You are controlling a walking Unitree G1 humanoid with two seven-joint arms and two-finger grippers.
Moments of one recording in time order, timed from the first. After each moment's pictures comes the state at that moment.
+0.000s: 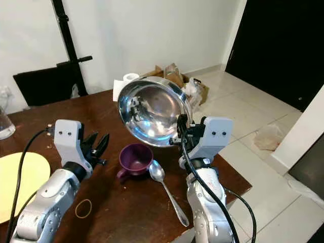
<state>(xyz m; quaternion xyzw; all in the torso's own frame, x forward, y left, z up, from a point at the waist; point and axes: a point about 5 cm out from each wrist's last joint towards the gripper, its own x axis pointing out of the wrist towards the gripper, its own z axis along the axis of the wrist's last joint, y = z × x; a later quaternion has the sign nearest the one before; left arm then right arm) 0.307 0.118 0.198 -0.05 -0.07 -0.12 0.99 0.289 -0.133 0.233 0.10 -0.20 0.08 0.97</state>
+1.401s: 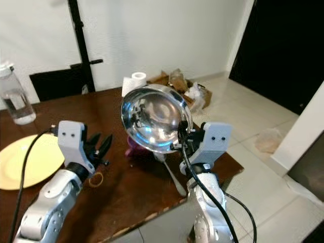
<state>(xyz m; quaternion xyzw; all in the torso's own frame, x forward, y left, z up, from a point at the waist) 0.310 0.119 0.197 -0.05 -0.08 -0.12 0.99 0.289 -0.133 0.221 0.10 -0.18 0.07 0.98</state>
